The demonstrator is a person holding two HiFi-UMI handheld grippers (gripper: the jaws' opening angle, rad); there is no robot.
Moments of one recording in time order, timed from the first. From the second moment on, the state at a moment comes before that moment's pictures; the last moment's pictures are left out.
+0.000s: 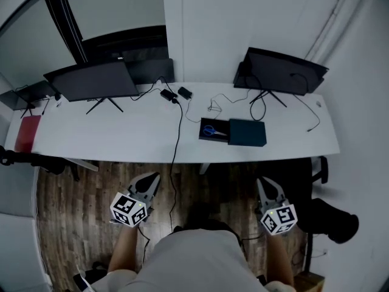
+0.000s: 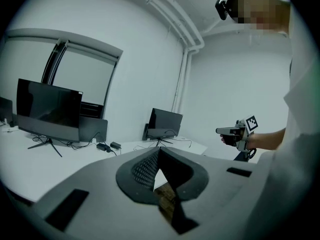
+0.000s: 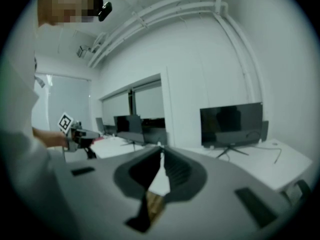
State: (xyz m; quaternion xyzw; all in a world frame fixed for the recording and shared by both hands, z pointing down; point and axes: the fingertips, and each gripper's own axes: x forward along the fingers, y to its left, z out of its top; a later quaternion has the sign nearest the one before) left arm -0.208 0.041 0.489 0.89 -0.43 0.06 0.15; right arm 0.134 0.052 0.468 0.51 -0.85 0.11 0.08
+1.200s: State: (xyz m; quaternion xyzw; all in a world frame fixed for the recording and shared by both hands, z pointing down) left arm -0.122 -0.116 0.513 0.90 -0.40 0.10 0.16; right arm 0.167 -0.097 0.508 0.47 -0.86 0.15 0.12
